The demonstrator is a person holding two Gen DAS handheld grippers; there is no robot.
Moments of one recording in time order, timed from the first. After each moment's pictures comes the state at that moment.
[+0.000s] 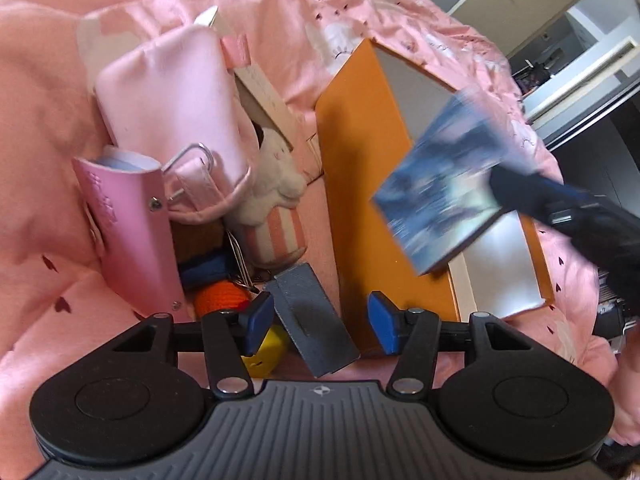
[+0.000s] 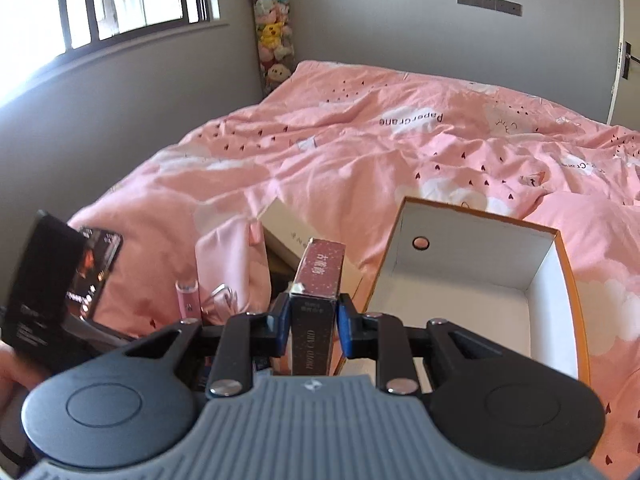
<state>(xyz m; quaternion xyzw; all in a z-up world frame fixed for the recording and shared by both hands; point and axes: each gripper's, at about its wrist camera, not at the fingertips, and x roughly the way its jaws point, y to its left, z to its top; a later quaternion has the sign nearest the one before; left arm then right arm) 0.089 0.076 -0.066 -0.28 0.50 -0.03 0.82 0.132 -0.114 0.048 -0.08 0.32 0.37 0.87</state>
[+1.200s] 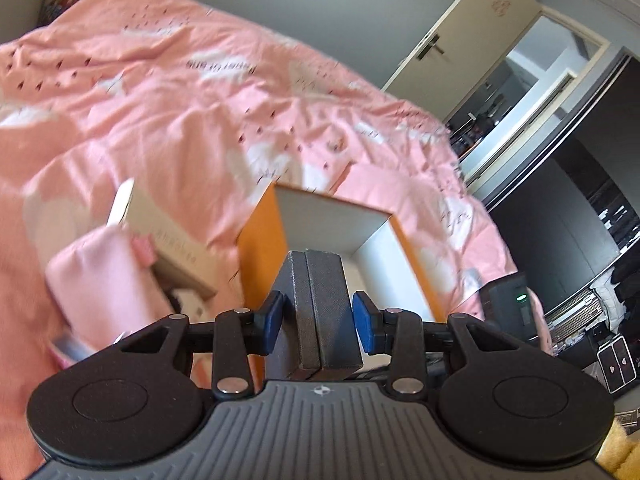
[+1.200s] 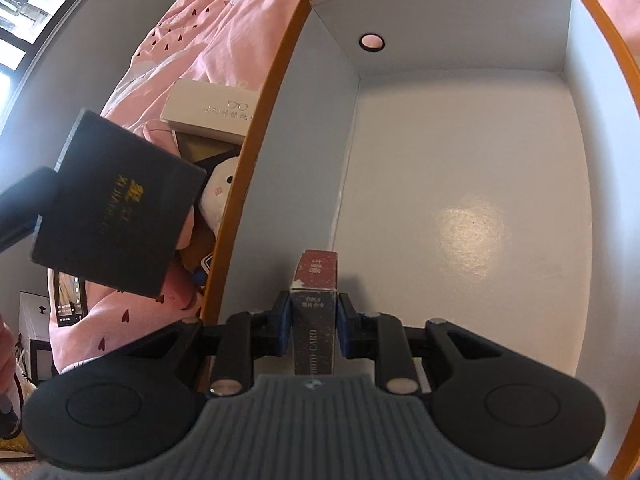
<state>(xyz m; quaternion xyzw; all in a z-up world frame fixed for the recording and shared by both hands) 0.129 0.074 0.029 -0.26 0.36 -0.07 0.89 0.252 -0.149 -0.059 0.02 0.62 0.37 0.69</state>
